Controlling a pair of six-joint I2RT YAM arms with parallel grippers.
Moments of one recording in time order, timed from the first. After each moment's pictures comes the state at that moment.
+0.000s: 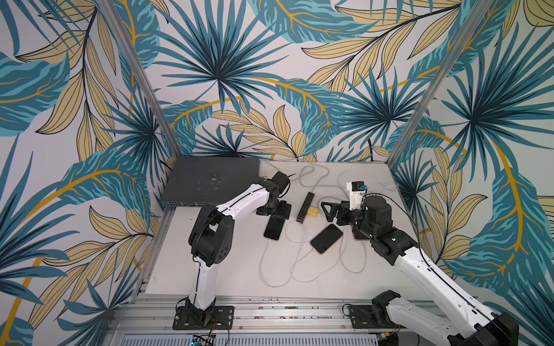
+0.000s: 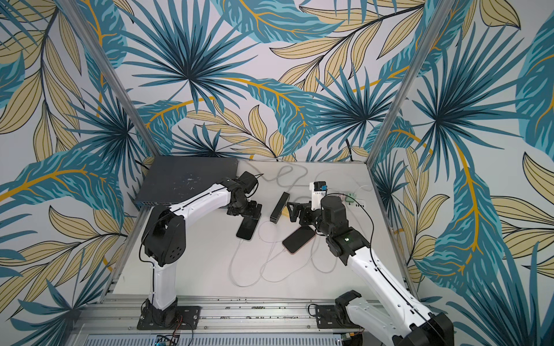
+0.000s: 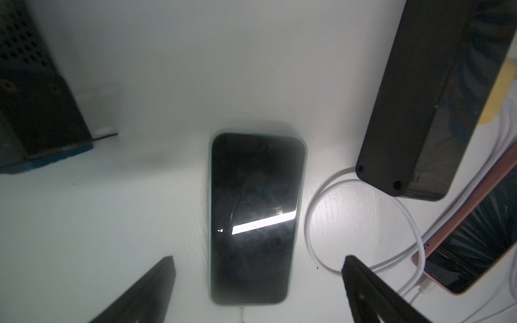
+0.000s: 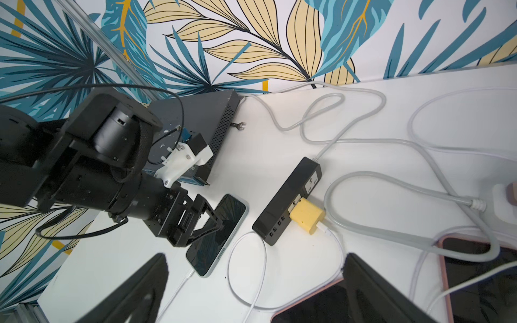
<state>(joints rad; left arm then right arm) -0.57 2.04 1.70 -0.97 0.03 -0.38 0.54 0.97 0.78 -0.20 -0.08 0.39</state>
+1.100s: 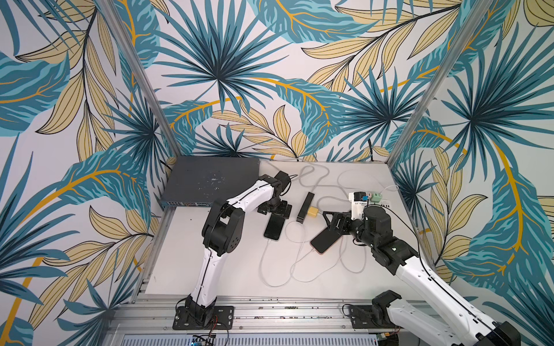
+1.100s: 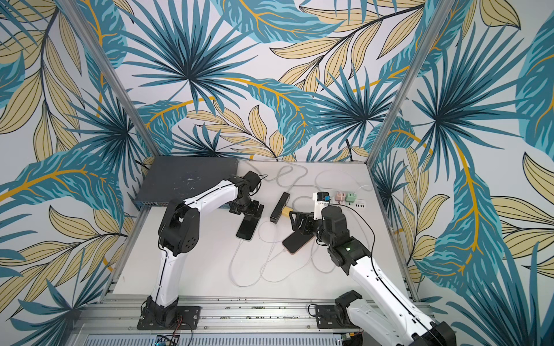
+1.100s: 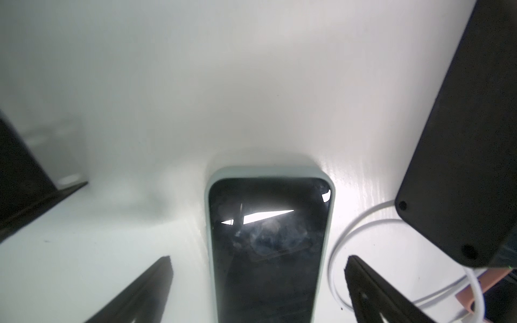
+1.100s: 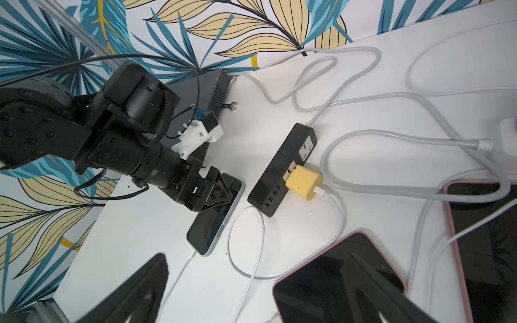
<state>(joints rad) -0.54 2.22 1.86 -1.05 0.04 -0.30 0.54 0.90 0.66 -0.20 -0.08 0.48</state>
